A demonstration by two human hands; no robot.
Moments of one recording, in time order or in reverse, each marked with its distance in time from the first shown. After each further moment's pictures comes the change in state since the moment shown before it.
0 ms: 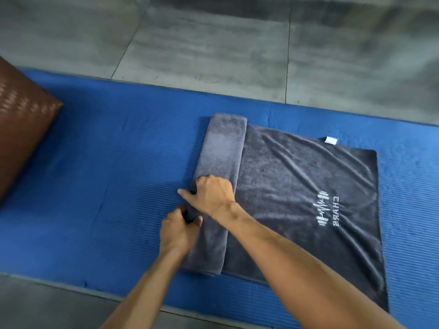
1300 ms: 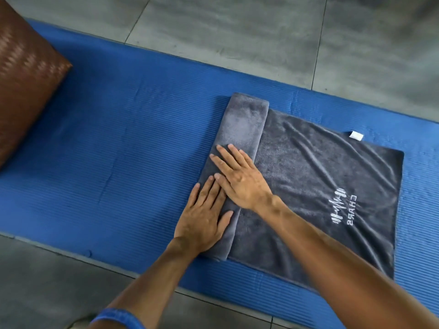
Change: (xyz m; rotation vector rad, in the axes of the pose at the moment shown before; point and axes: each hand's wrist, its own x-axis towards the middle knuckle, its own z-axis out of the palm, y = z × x) left_hand 0.000 -0.026 0.029 0.774 -0.019 0.752; right_hand -0.001 0.067 0.032 -0.078 0.115 -0.396
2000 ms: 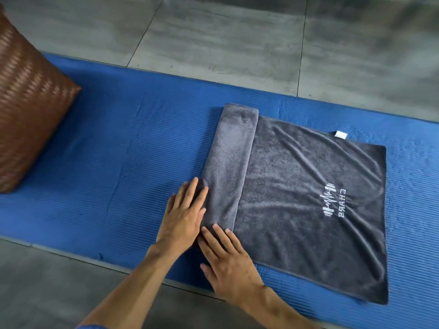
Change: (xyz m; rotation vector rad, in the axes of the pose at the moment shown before) left_hand -0.030 -0.034 -0.017 -0.106 0.021 -0.122; right_hand -0.143 -0.120 0.036 -0.040 -0.014 0.009
